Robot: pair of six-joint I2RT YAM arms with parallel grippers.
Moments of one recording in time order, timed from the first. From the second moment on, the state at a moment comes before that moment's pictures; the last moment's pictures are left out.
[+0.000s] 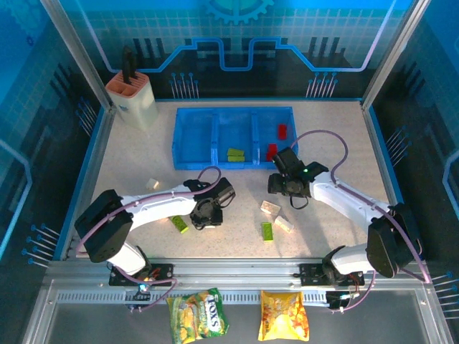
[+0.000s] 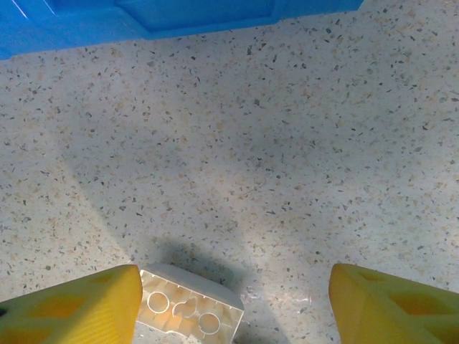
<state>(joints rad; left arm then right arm) -0.86 1.55 0.94 -0.84 -0.05 -1.00 0.55 1.37 0.94 -0.75 0.18 0.64</state>
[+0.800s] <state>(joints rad) -0.51 1.54 1.22 -0.93 -0.05 -0.61 0.55 1.27 0.97 -0.93 0.25 0.69</state>
